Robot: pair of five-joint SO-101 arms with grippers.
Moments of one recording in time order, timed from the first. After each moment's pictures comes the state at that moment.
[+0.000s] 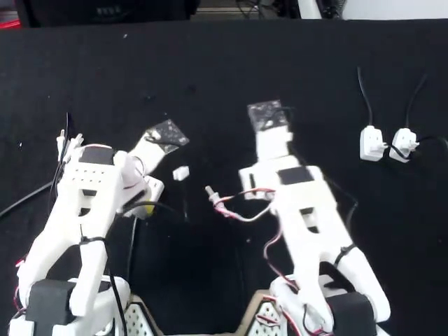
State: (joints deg) left arm 0.1 -22.5 40.9 67.4 -46.6; right arm -11.8 -25.3 54.5 46.7 2.8
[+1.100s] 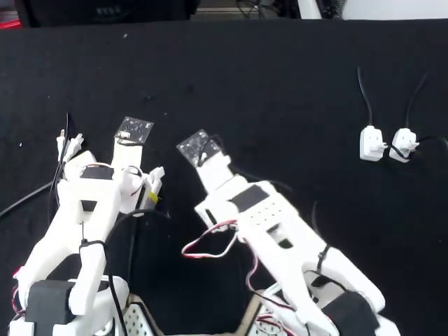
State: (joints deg) left arm -2.3 -22.5 53.8 49.5 -14.6; right arm -31.9 -23.7 57.9 45.1 4.6
